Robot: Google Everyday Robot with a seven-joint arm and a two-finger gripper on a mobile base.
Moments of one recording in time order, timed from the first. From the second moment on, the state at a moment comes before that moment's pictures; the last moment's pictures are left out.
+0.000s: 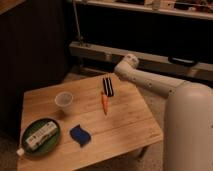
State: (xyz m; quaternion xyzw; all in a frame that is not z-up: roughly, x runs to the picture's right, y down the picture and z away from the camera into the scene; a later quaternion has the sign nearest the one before) arm 0.149 -0.073 0.917 -0.08 0.05 -0.72 0.69
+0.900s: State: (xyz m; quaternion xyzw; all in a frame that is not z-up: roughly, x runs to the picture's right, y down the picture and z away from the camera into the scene) arm 0.189 -0.073 0.903 -0.03 0.08 -0.50 0.86
